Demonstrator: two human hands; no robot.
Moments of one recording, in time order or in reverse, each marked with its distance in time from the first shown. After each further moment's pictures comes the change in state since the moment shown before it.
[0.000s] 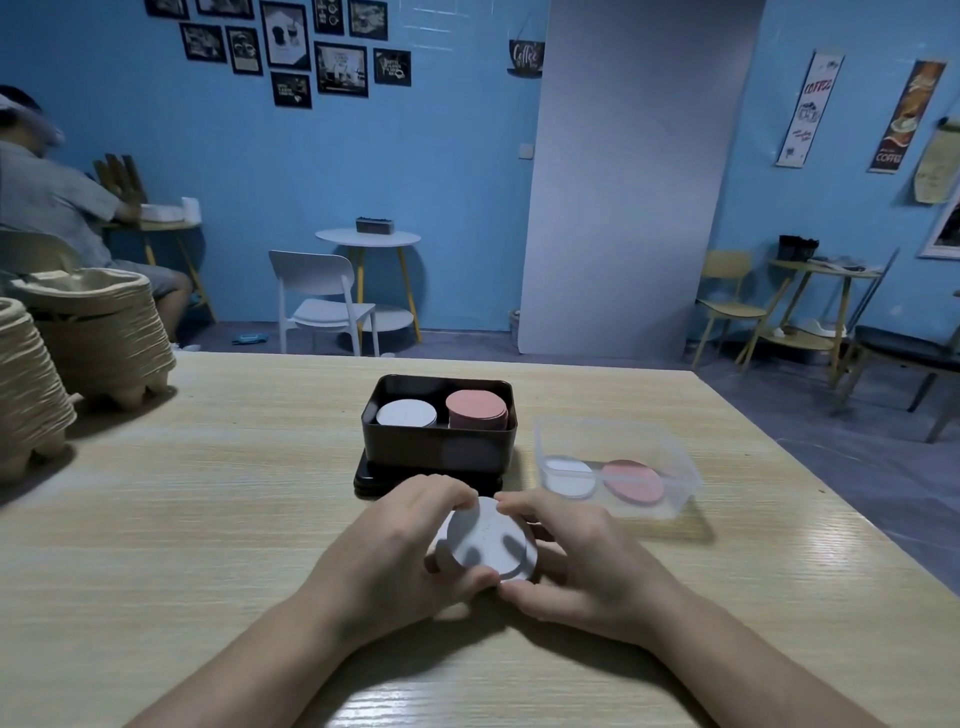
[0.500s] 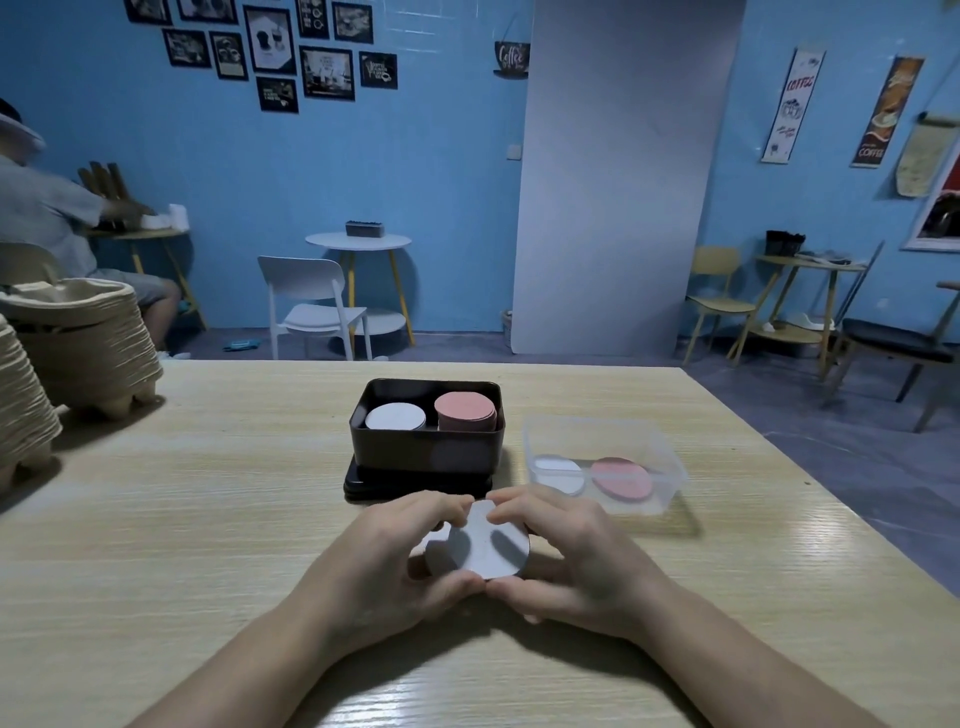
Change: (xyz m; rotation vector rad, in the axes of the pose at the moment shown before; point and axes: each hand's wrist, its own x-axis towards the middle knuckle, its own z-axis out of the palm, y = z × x) left_hand 0.000 -0.001 -0.003 -0.184 -0.036 -0.009; right_hand 0.002 -0.001 -0.005 -0.027 0.076 -0.111
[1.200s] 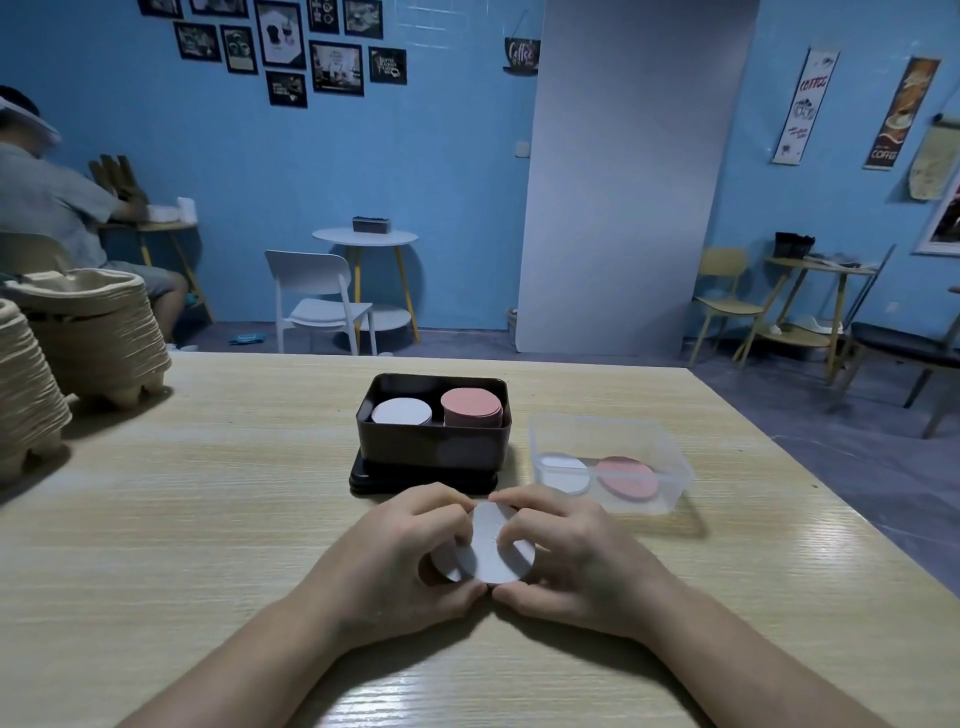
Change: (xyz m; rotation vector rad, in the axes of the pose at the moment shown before) left_hand 0.001 0.007 -0.003 0.118 -0.099 0.037; right_hand 0.000 -0.002 0.000 -0.082 -0.068 -0.044
